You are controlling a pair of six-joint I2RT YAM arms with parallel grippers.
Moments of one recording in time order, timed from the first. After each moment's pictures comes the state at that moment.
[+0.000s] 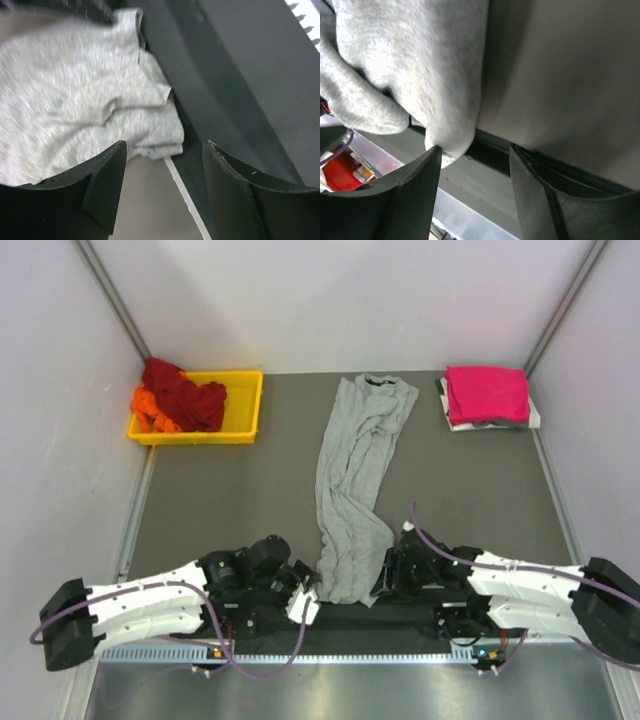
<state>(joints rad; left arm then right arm) -1.04 0.85 0.38 -0.34 0.52 0.90 0.94 0.98 0.26 -0.27 -0.24 1.19</state>
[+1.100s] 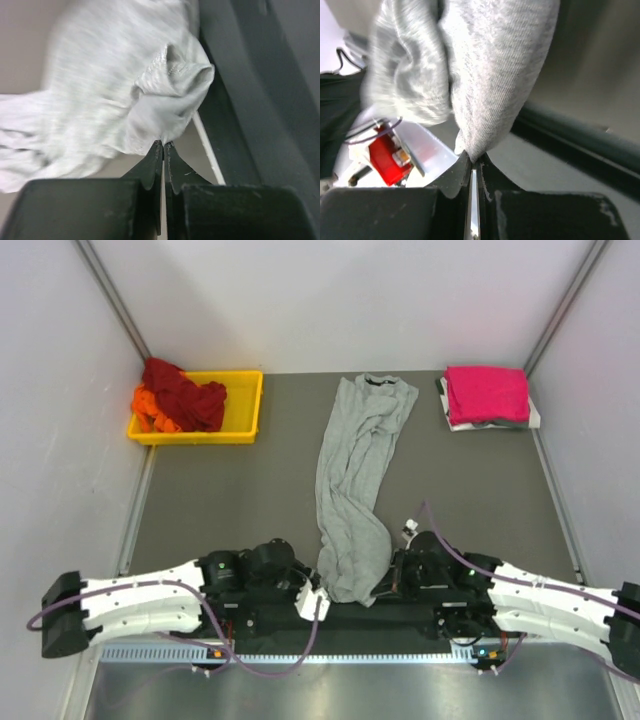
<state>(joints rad) -1.22 0.86 0.40 -0.27 0.20 0.88 1.00 0.79 0.22 -0.19 -0.24 1.32</state>
